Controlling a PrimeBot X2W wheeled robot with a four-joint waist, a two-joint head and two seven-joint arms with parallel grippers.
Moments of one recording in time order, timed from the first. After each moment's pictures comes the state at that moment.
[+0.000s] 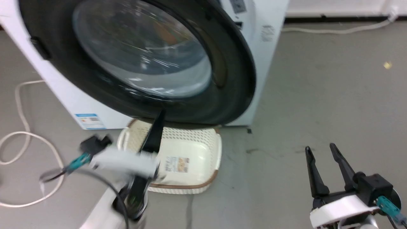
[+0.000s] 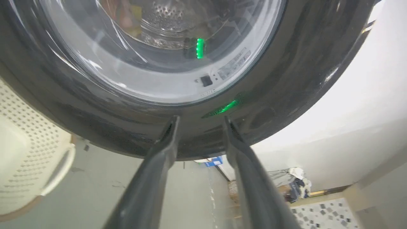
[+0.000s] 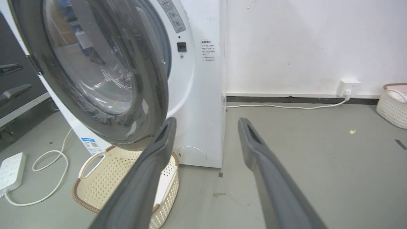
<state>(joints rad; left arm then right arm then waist) -0.45 0.21 -0.46 0.39 -1.52 -0.13 -0.21 -0.07 -0.05 0.01 0.13 0.12 0.13 -0.24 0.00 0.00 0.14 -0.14</state>
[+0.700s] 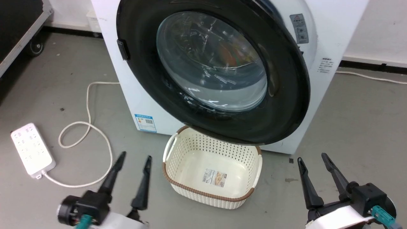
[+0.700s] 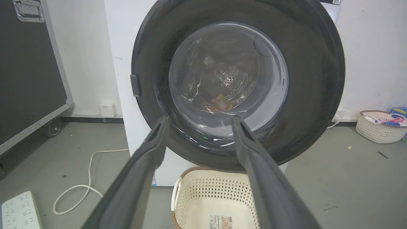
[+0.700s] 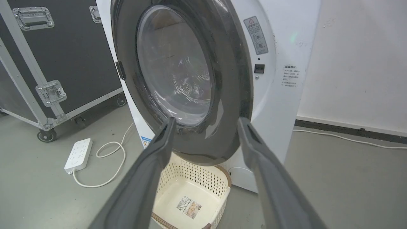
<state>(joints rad) 0.01 0.19 -0.14 0.01 -0.22 -0.10 -0.26 0.01 -0.05 0.04 0.04 0.12 0.13 -0.19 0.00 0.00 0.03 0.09</state>
